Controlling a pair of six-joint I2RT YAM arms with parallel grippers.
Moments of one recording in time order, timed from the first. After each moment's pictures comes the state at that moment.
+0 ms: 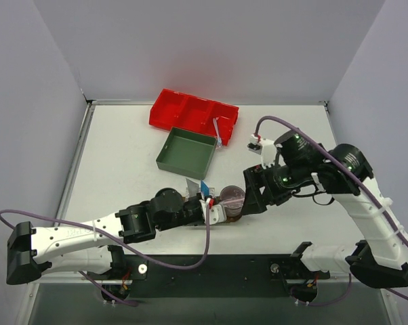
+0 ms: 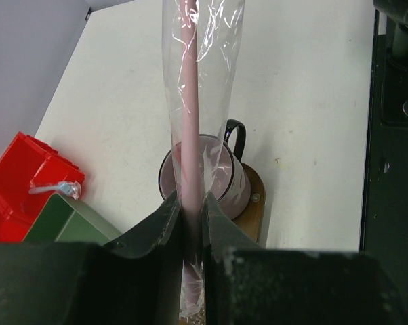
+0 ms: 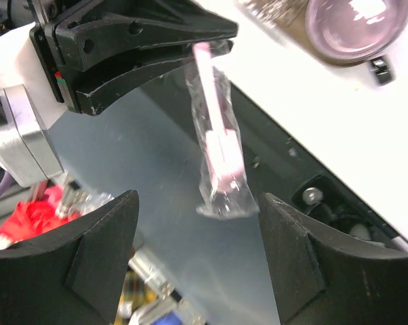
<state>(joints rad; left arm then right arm) -1.26 1.02 0.76 0.02 -0.05 0.42 0.77 1.23 1.73 -1.53 -0.40 0.34</state>
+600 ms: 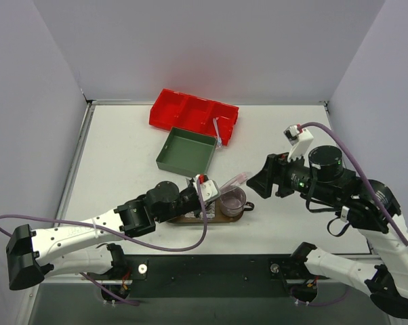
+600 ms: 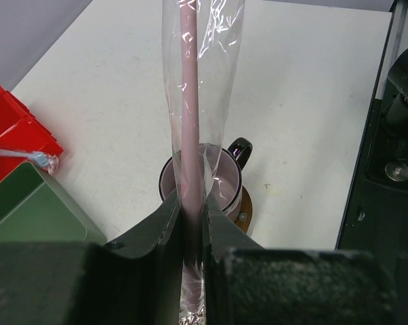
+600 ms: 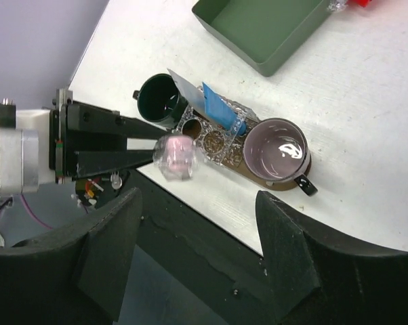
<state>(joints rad) -1.16 1.03 0.77 0.09 -0.05 0.13 0.77 0.91 1.46 -1.05 -0.01 0.47</state>
